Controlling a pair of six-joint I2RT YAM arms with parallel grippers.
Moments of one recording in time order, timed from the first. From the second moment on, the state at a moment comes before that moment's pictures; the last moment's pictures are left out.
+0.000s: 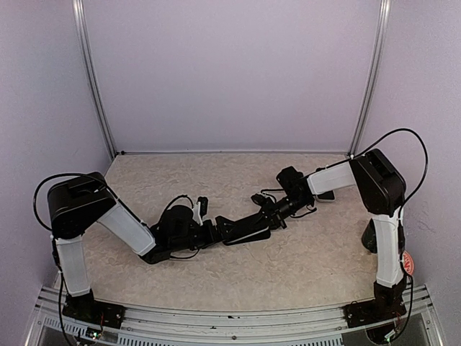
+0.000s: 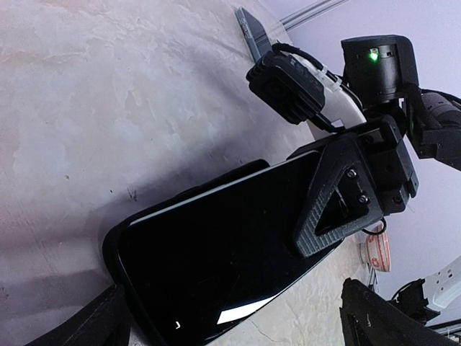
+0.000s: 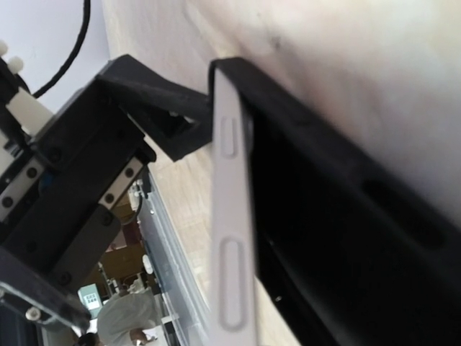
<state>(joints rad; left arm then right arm) -0.90 1.95 0.68 0.92 0.08 -0.95 0.52 2.18 1.36 -0.42 -1.15 0.42</state>
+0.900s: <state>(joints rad) -0.88 1.87 0.59 0.89 0.05 -0.96 0.55 2.14 1.34 -0.36 -1.08 0.48</state>
